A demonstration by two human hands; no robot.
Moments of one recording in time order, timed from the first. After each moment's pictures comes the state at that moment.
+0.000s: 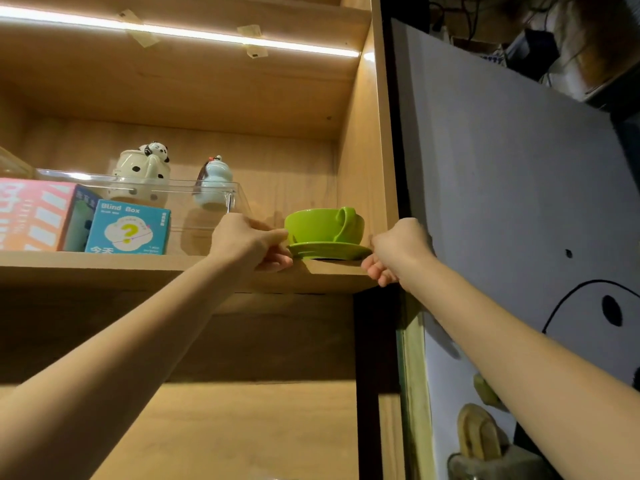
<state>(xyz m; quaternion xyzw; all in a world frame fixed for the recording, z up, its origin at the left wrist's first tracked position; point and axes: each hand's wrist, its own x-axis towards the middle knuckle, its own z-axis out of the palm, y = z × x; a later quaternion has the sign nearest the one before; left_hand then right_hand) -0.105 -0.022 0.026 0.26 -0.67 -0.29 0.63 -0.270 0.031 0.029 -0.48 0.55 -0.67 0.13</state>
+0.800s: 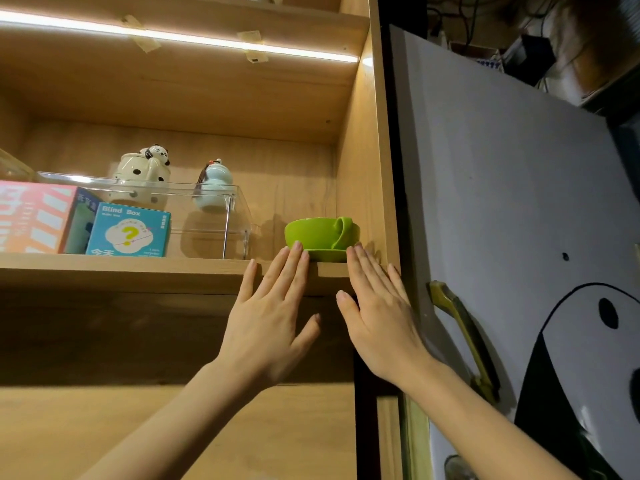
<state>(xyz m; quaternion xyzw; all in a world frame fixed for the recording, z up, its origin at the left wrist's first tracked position) -0.126 -0.049 -0.058 0.30 -0.75 0.34 0.49 -0.277 0.004 -0.051 -0.65 0.52 -0.42 -0.36</state>
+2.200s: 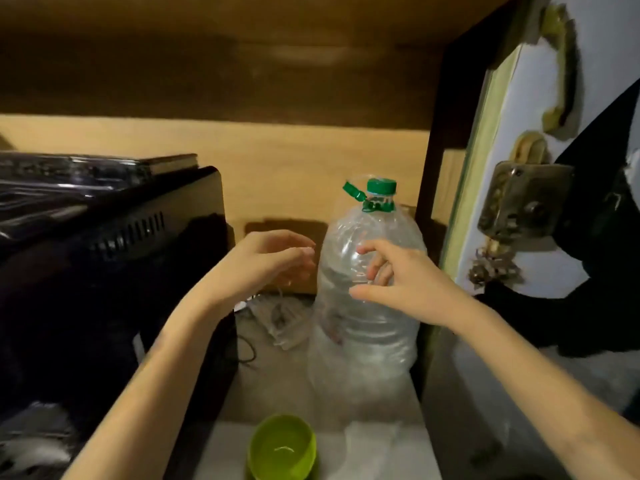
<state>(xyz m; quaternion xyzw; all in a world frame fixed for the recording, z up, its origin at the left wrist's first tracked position) 0.044 0.132 -0.269 0.42 -0.72 -0.38 0.39 -0.163 0.155 -0.283 -0.76 0.57 -0.29 0.12</state>
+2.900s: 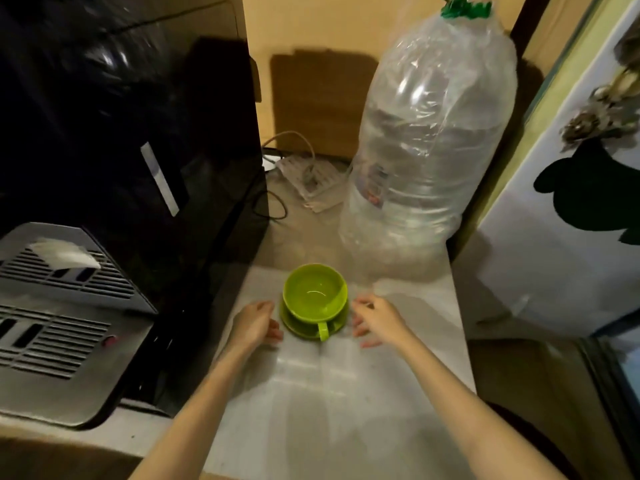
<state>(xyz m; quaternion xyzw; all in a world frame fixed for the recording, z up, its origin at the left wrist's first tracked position) 0.096 0.157 -0.601 0.71 -0.33 -0.53 0.32 -0.113 0.162 -0.592 -0.43 0.68 -0.24 0.54</state>
